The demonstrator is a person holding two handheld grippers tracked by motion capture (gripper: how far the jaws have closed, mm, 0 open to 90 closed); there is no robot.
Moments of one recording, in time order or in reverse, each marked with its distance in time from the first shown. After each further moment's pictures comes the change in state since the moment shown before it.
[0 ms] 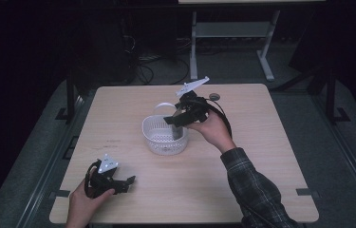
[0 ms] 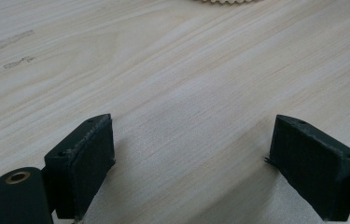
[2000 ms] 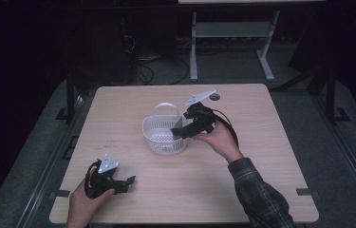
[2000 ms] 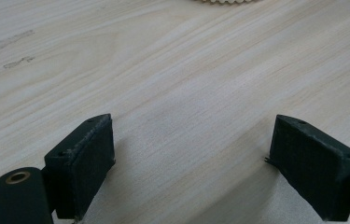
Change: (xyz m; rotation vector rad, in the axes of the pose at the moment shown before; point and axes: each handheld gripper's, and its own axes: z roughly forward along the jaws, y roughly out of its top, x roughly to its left) left arm 0.000 0.000 0.000 0.003 -0.001 0.001; right arm -0.002 -0.039 -0.004 0.013 0.016 0.047
